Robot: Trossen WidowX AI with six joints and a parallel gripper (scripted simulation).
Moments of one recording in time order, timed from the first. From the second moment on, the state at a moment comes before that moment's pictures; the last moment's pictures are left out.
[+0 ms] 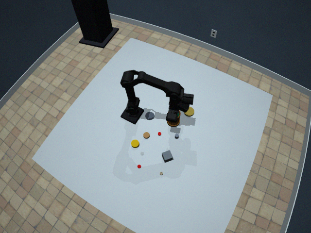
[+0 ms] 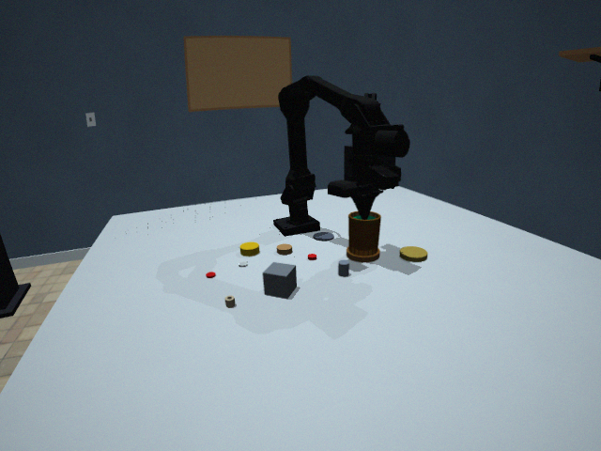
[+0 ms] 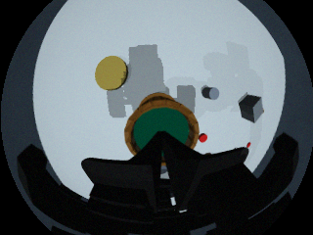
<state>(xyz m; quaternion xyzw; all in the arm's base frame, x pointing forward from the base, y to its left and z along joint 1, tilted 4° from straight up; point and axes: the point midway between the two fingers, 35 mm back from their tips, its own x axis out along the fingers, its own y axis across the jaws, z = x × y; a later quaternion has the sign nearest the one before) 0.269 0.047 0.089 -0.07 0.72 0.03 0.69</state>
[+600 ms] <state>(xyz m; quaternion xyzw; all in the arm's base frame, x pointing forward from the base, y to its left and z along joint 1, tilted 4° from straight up) 0.273 0.049 0.143 -0.07 0.73 0.03 0.68</state>
